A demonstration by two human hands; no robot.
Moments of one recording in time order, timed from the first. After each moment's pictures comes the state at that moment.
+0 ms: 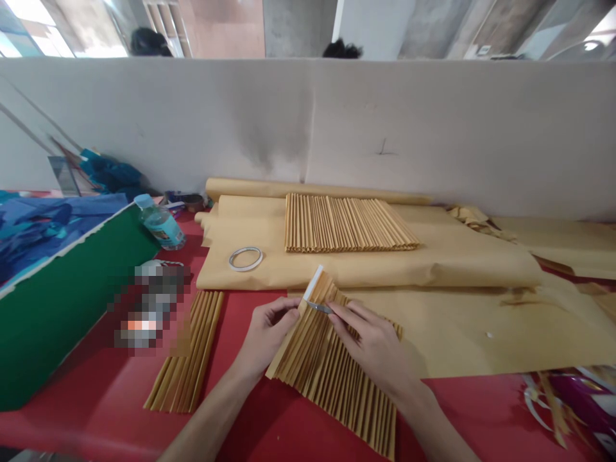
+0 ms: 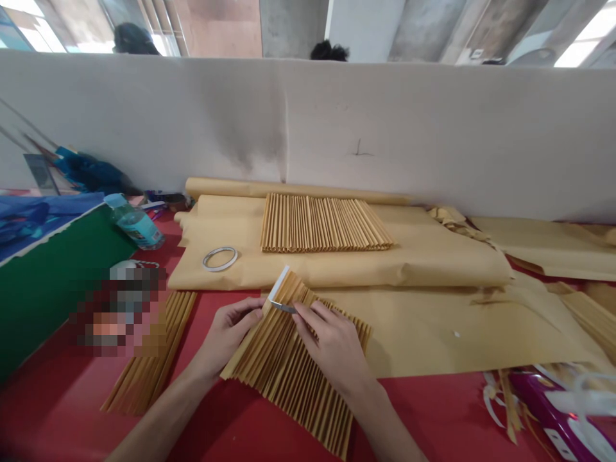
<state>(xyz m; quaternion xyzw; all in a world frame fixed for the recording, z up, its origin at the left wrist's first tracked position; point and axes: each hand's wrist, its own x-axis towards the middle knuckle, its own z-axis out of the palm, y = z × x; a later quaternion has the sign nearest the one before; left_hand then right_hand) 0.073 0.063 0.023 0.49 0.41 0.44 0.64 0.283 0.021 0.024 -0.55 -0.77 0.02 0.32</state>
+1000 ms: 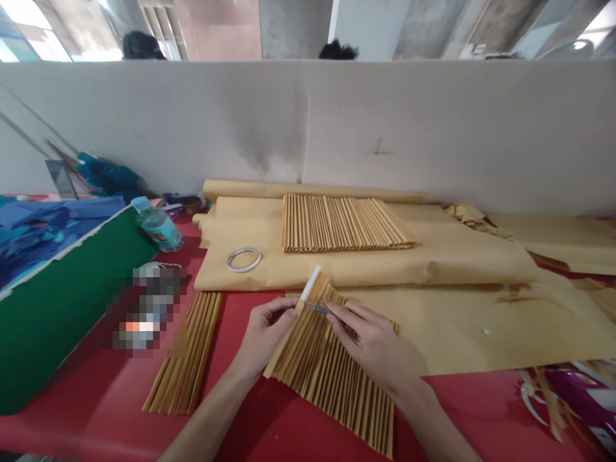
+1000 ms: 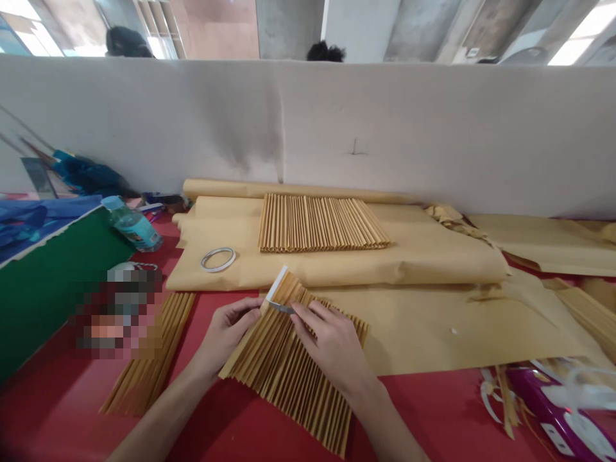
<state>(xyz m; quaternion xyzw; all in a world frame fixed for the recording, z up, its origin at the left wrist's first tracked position) 0.072 0.064 0.020 0.49 0.41 0.44 0.63 0.285 0.020 0.026 -0.54 -0.78 0.02 0.32</state>
